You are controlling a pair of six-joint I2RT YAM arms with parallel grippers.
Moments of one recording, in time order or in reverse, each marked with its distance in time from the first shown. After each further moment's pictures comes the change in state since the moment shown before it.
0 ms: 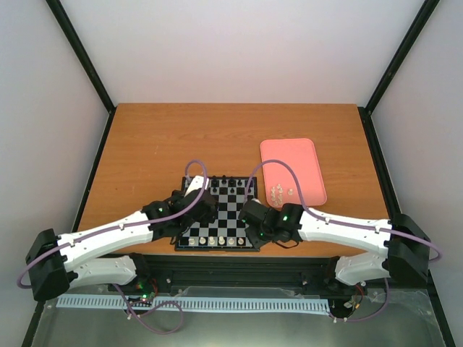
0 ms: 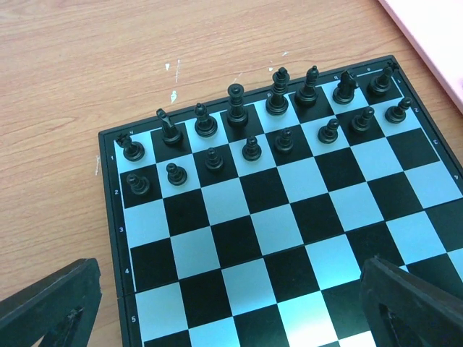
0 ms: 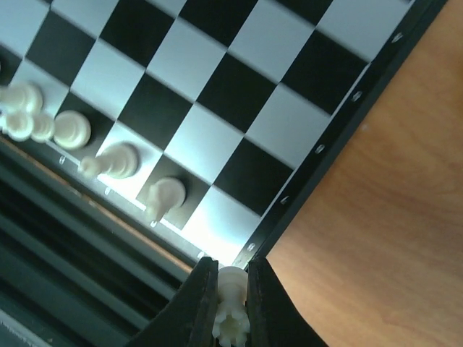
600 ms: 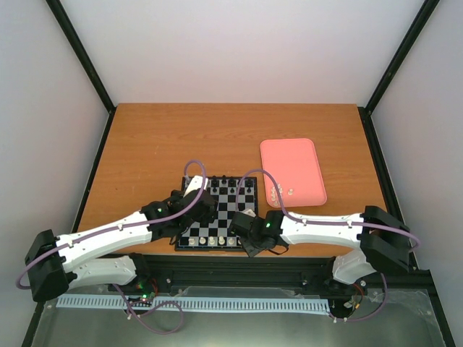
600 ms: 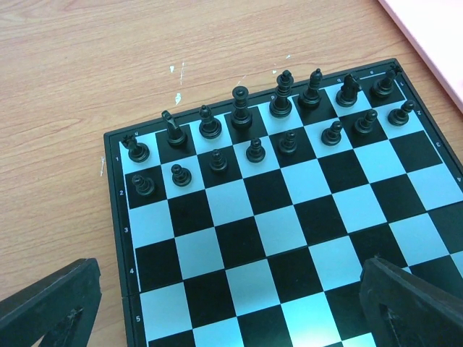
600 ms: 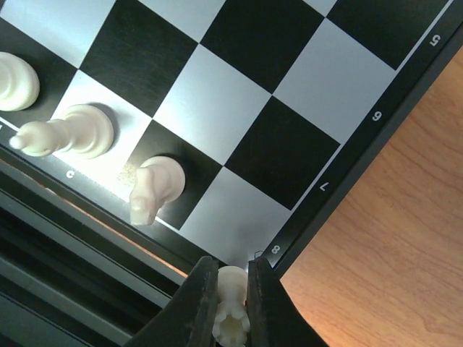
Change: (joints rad) left arm 0.000 -0.014 -0.002 -0.006 -0.010 0.000; right arm 0.101 0.153 -0.018 0.030 0.022 0.066
